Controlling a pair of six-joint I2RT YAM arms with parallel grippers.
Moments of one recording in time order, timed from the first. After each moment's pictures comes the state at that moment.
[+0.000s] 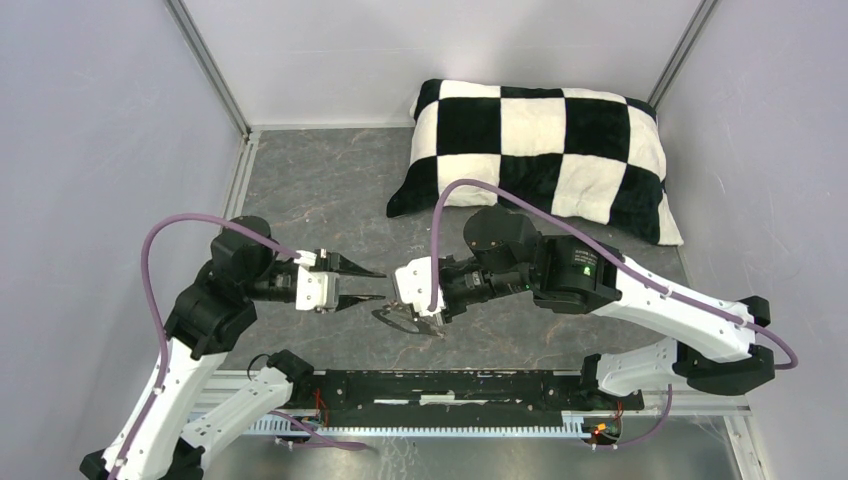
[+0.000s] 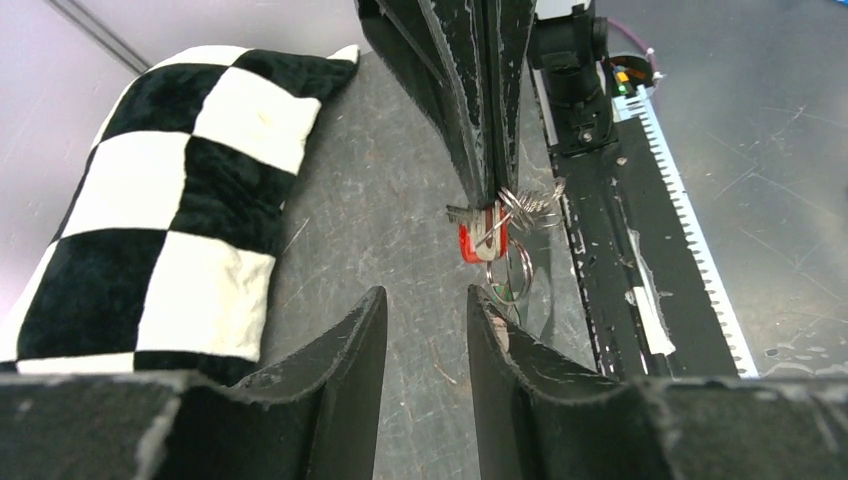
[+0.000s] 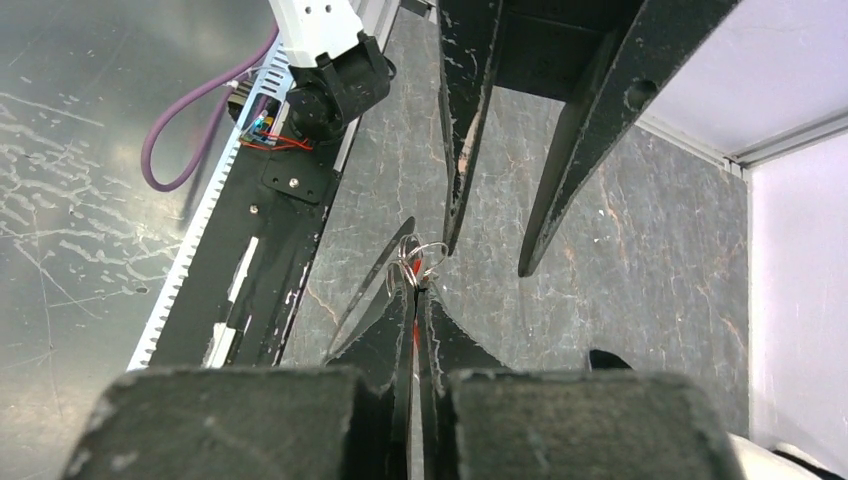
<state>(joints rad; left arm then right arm) -0.53 0.70 1.13 -0.76 0.96 0.68 1.28 1.29 1.60 -0.73 -0.33 -0.55</state>
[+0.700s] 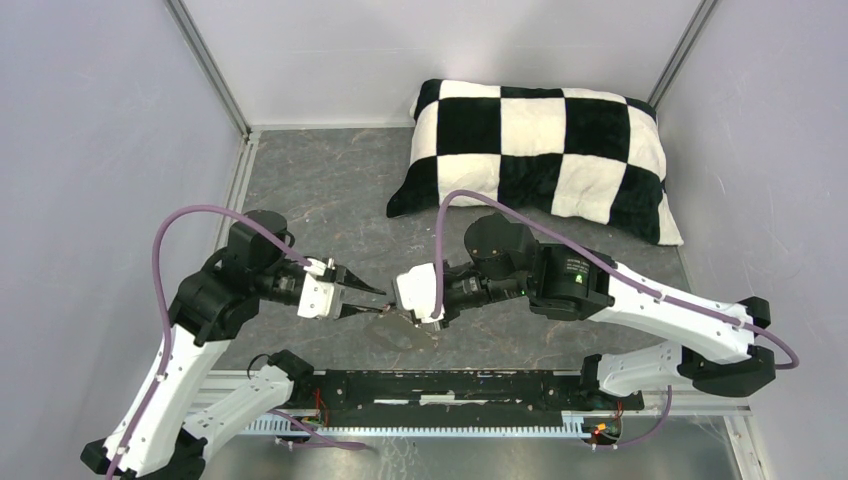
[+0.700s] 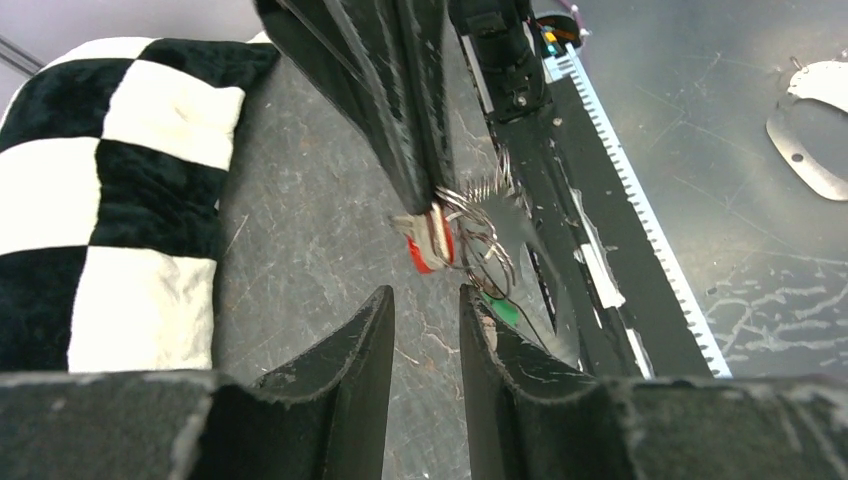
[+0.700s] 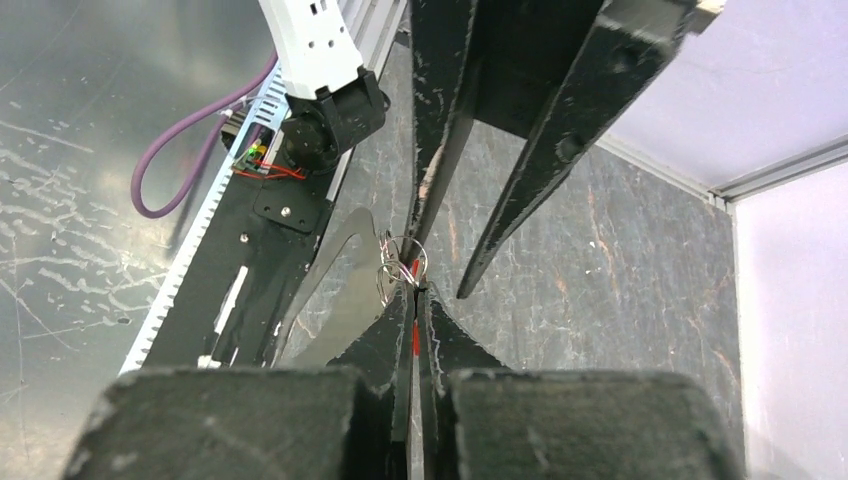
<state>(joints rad) -0.53 0.78 1.20 -1.00 1.06 0.90 1.29 1.27 1.49 -0.58 -0.36 -0.55</state>
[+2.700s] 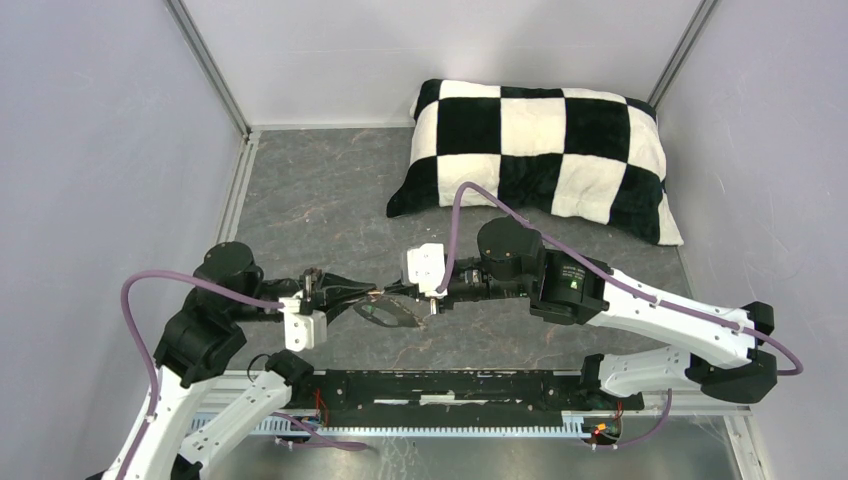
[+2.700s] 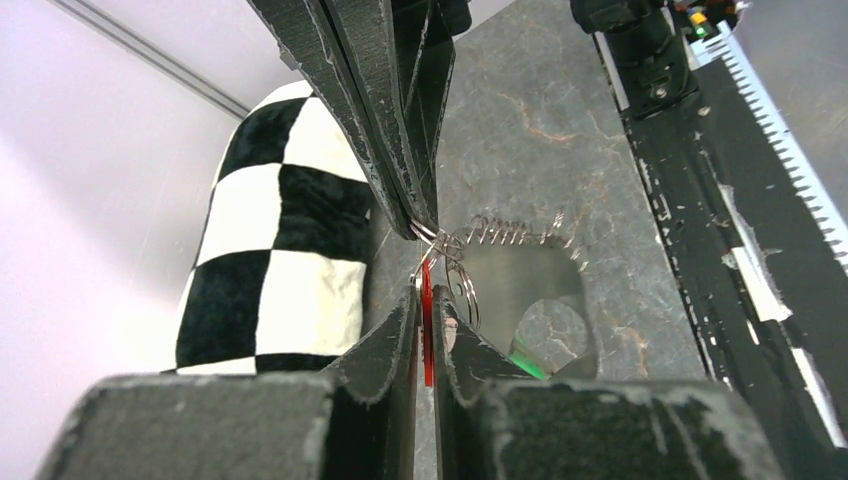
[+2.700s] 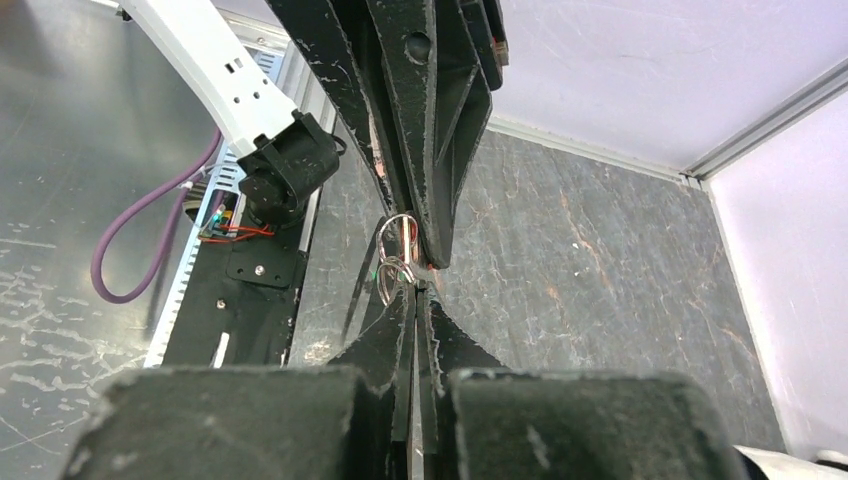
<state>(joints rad) -0.53 0.57 1.05 -0.74 0.94 0.88 1.25 1.21 1.33 -0.32 -0.29 -0.40</state>
